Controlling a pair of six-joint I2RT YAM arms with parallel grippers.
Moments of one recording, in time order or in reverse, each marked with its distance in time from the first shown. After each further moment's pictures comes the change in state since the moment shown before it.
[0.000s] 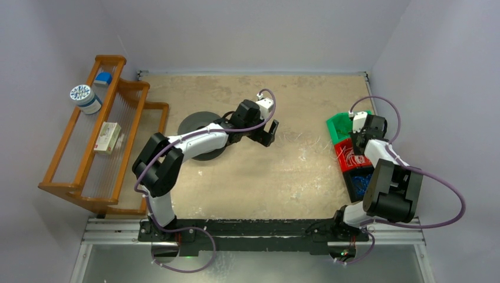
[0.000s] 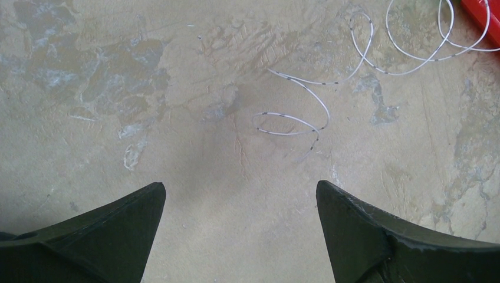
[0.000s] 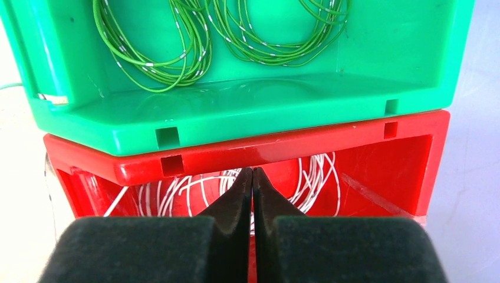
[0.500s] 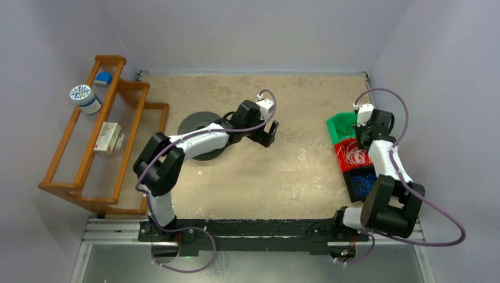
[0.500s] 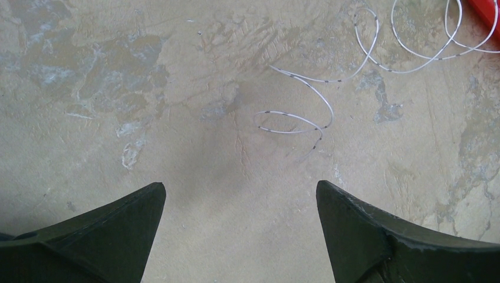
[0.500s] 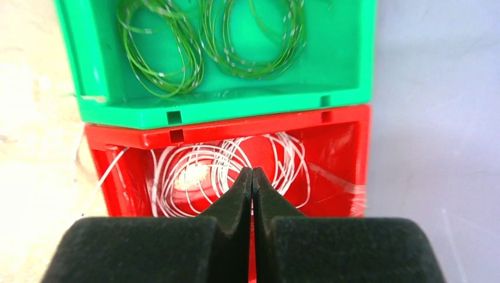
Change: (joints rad) left arm 0.000 0.013 0.000 0.000 0.000 0.000; right arm 0.000 -0.106 0.042 -0.085 -0.012 0.002
